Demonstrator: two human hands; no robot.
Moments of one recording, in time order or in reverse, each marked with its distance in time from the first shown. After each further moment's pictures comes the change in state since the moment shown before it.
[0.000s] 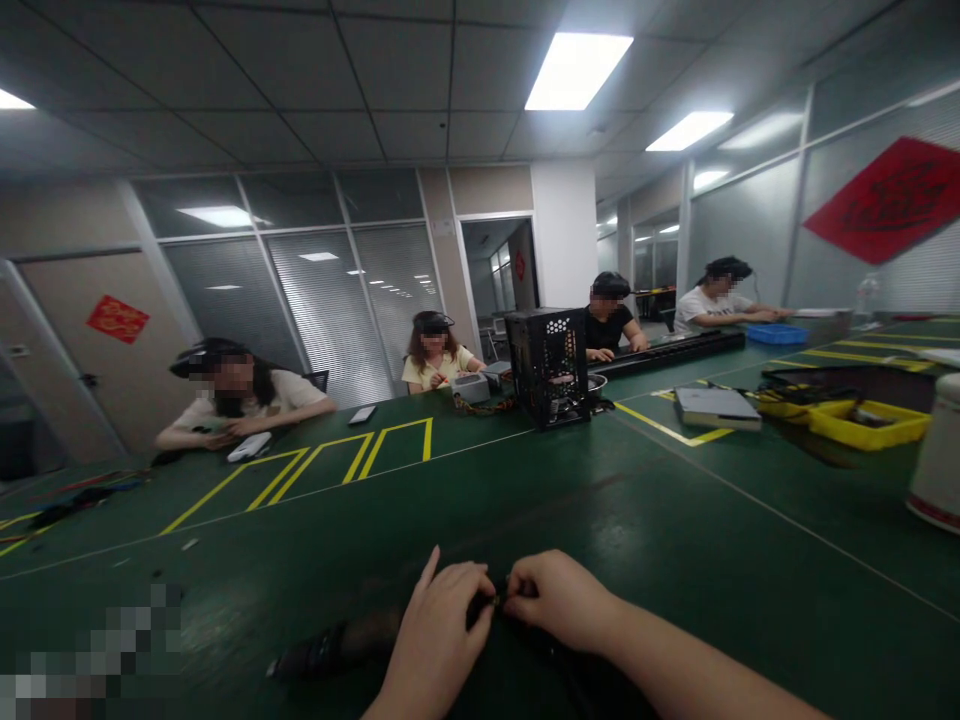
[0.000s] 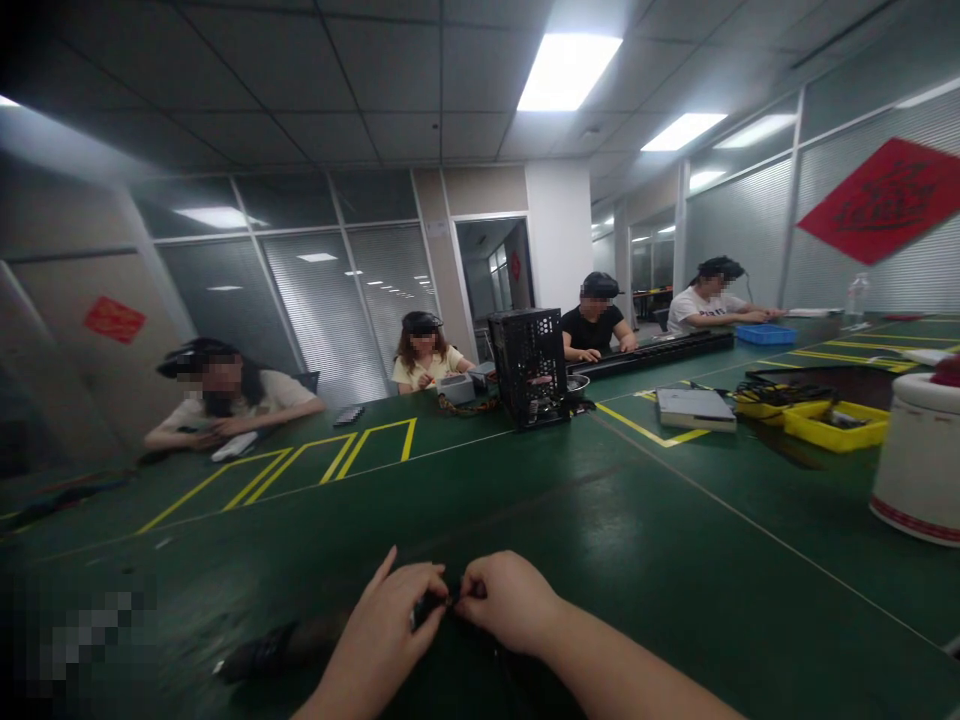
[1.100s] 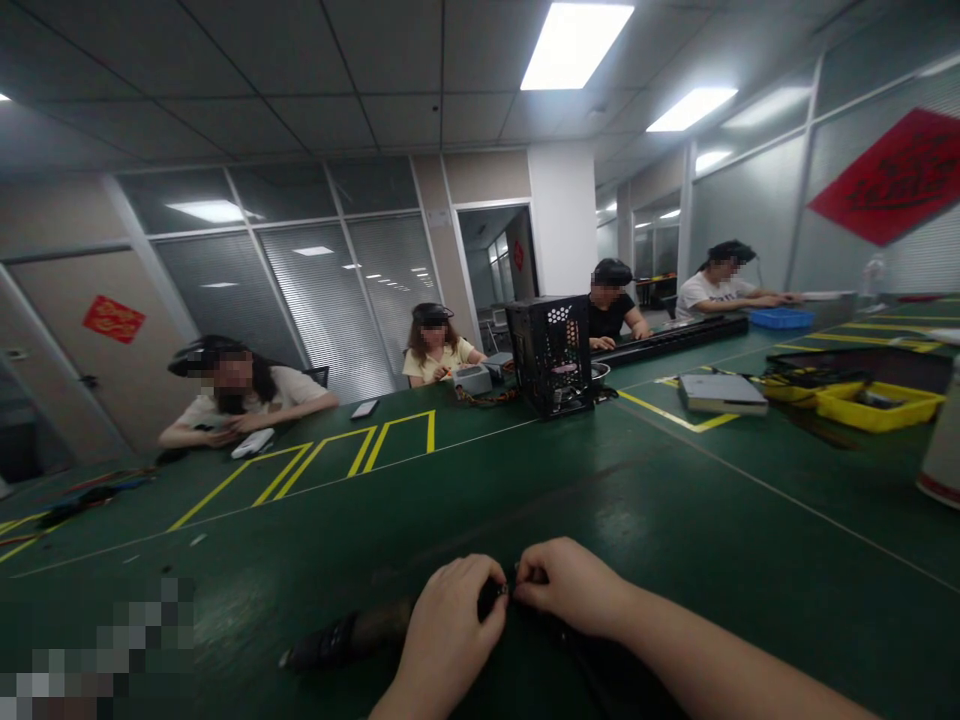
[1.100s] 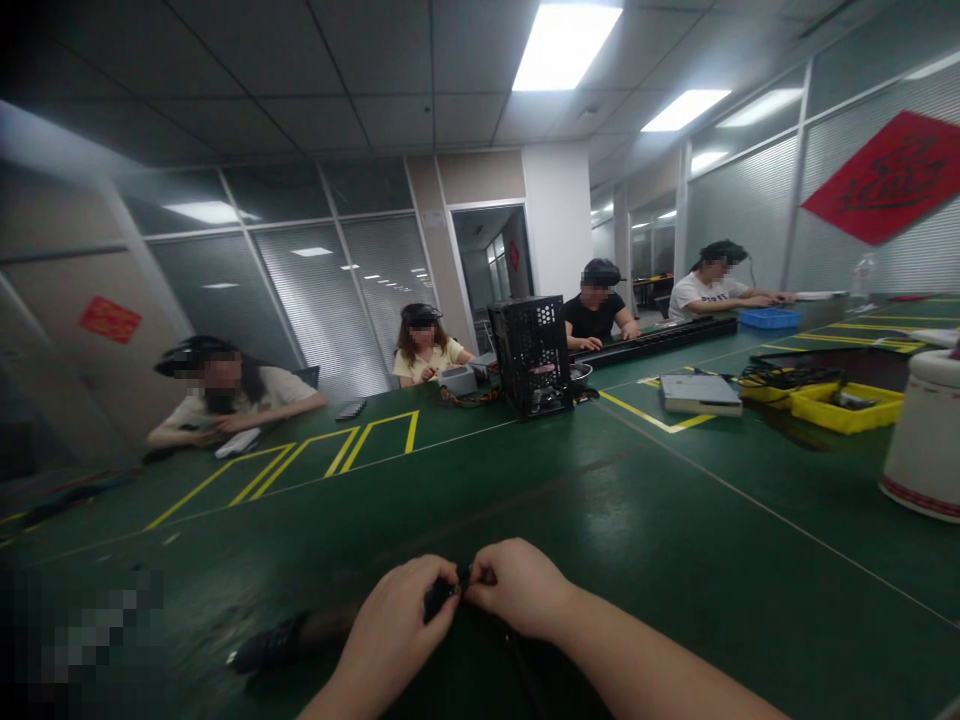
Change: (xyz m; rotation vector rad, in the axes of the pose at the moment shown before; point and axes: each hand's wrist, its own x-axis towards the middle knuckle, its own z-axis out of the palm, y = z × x) left_hand -0.002 0.001 0.004 -0.052 0.010 -0.063; right_hand 0.001 0.003 0.001 0.052 -0.013 -0.013
